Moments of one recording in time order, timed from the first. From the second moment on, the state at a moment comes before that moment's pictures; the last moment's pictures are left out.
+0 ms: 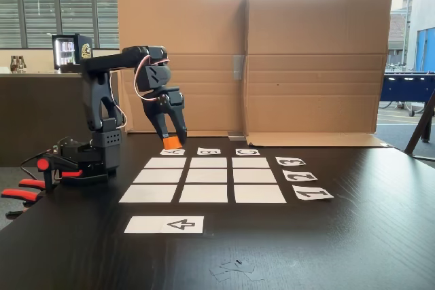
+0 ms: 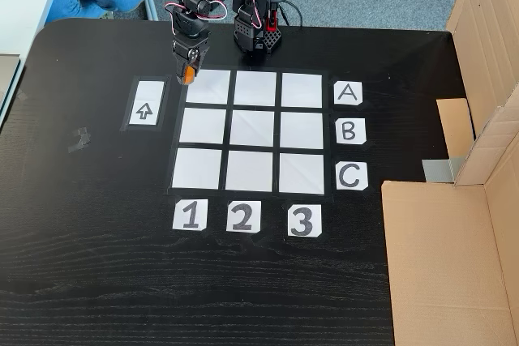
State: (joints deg) arm 30.6 93.0 90.3 85.7 85.3
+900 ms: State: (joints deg) arm 22.1 66.3 78.1 80.6 91.0
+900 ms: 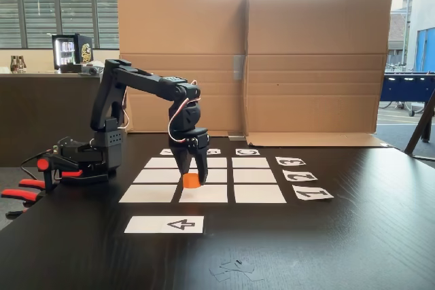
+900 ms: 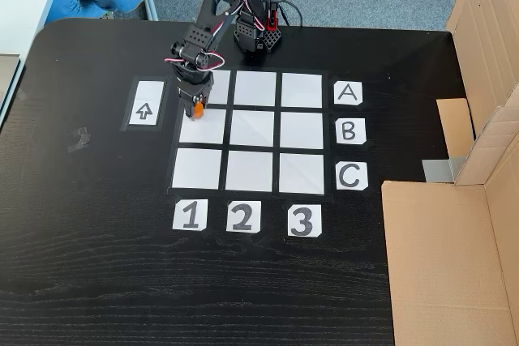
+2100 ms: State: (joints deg) arm 25.5 73.5 94.3 67.7 92.1
